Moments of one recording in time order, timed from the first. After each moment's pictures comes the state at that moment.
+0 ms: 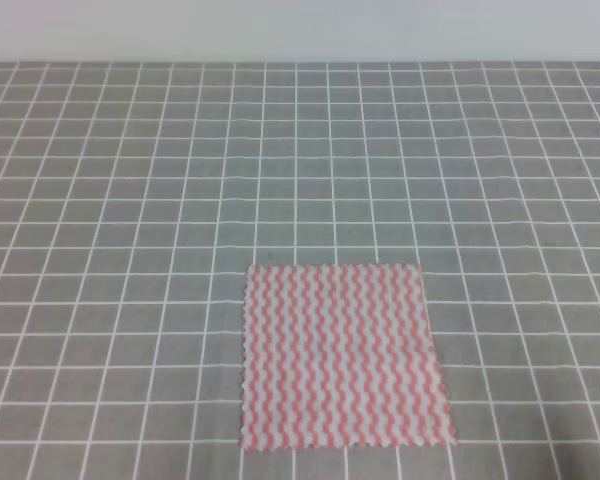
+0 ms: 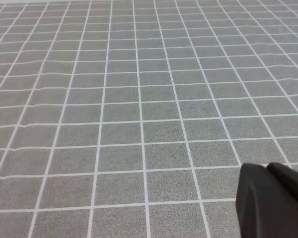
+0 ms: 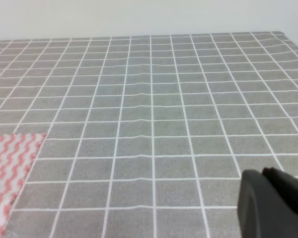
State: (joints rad) left arm -0.07 -0.03 0.02 -0.08 0.34 0.12; right arm -0.03 -0.01 0.01 0.20 0.31 -0.10
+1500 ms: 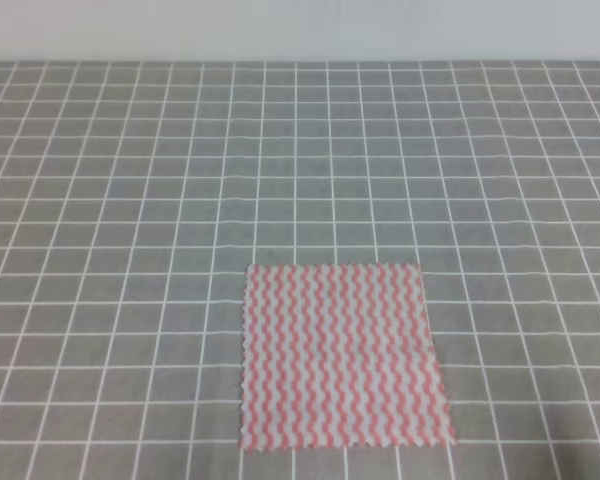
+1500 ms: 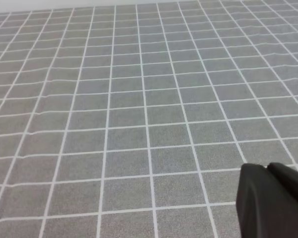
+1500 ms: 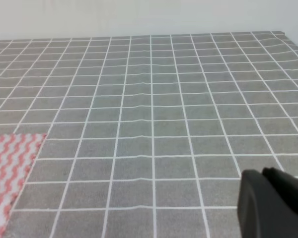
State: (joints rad) left arm -0.08 -0.03 0.02 -0.05 0.33 0.12; right arm -0.03 -0.03 0.02 0.20 0.30 -0.10
